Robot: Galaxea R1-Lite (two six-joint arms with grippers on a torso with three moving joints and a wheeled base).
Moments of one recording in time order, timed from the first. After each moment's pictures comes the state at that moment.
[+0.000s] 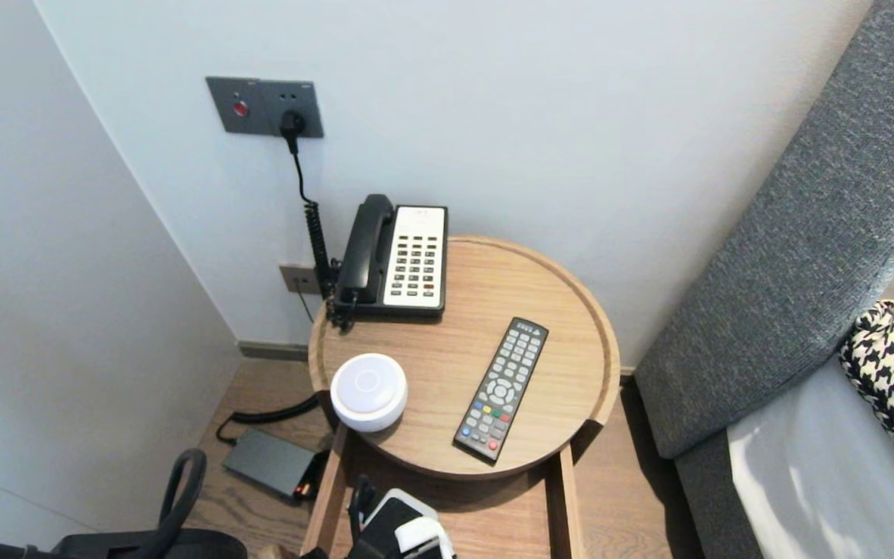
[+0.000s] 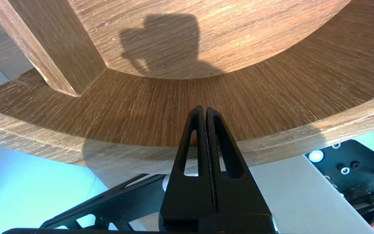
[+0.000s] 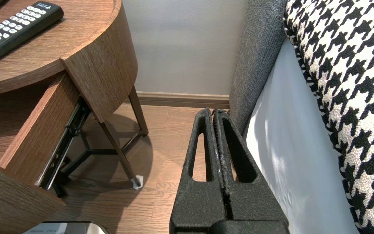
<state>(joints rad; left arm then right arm) -1.27 1.74 -0.90 0.44 0.28 -0.66 -0.01 0.00 0.00 -0.05 -0.01 0.01</state>
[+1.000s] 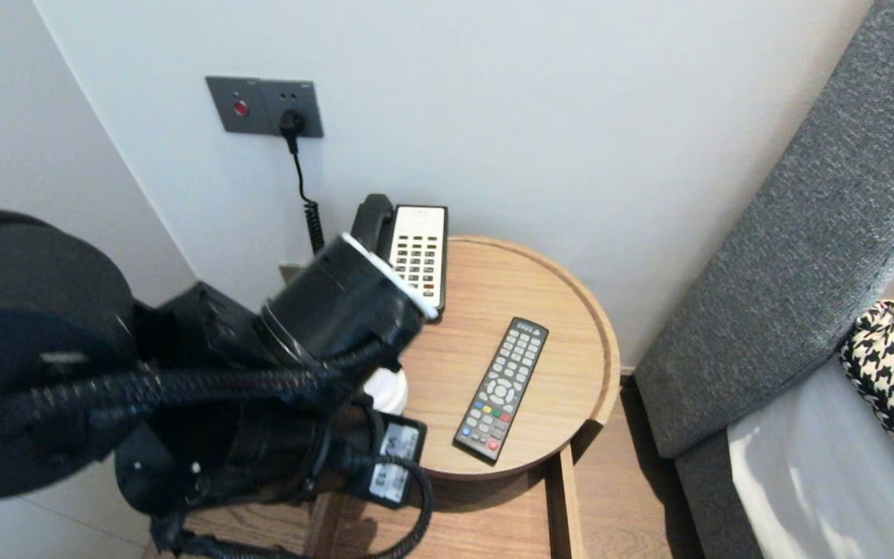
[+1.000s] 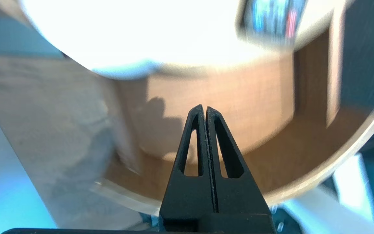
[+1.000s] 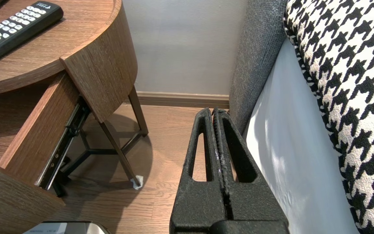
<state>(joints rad) -0.98 1.65 -1.31 0.58 0.29 -0.51 -0.01 0.00 0.00 -0.05 -0.01 0.01</state>
